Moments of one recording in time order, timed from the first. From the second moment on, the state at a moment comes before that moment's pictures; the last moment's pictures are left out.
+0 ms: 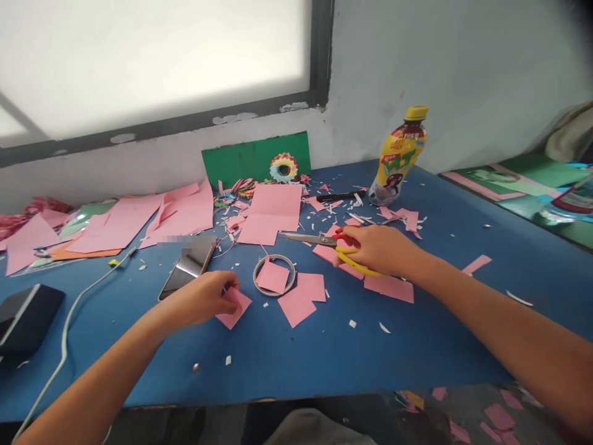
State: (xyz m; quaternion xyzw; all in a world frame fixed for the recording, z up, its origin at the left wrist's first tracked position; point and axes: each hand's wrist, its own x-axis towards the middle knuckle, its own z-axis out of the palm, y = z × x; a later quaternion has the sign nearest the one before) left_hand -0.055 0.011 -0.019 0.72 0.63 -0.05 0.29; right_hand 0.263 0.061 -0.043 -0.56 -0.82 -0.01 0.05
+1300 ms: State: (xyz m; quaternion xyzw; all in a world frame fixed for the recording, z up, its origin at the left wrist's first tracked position) left_hand 0.044 0.020 -0.025 0.63 0.48 0.25 0.56; right_hand 0.225 0.034 -0.051 -0.39 -0.62 0.59 0.33
